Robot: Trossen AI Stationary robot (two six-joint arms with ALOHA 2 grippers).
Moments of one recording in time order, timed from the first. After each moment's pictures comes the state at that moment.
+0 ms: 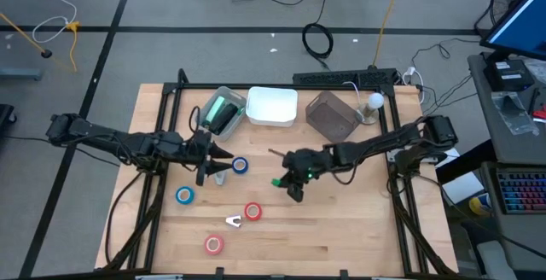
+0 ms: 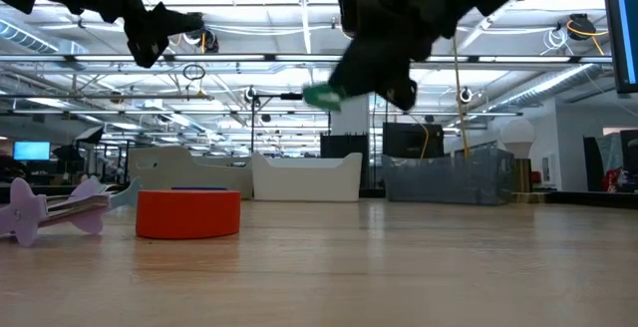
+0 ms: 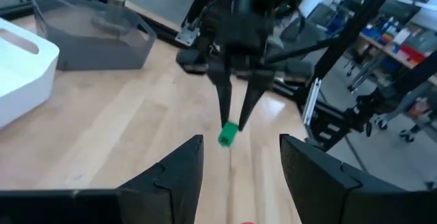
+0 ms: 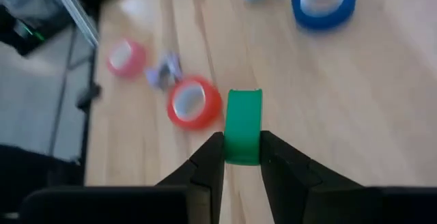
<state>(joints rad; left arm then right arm) -0.16 0.75 0.41 0.15 -0.08 -0.48 0.13 1.64 1.01 -0.04 -0.11 0.56</state>
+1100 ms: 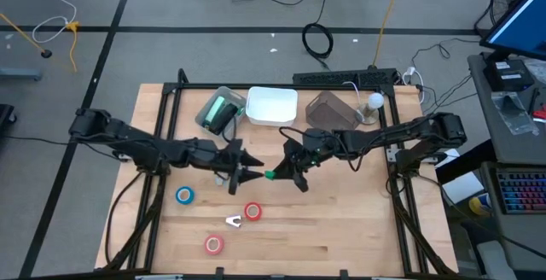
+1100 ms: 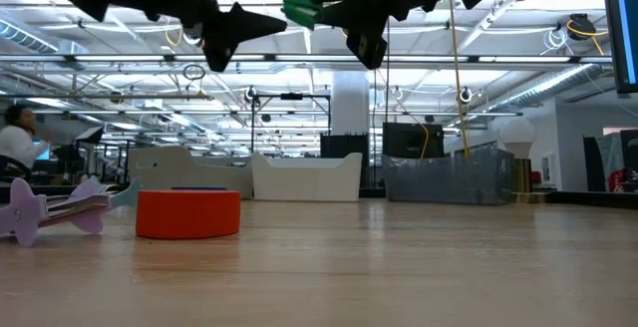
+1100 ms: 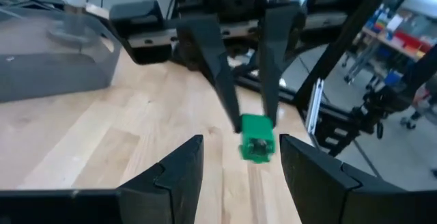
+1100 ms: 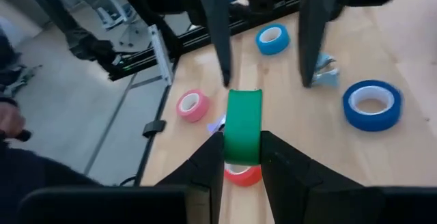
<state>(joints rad) -0.16 1.30 0.59 0.53 -0.04 -0.40 0.04 1.55 1.01 0.13 -0.31 0.41</state>
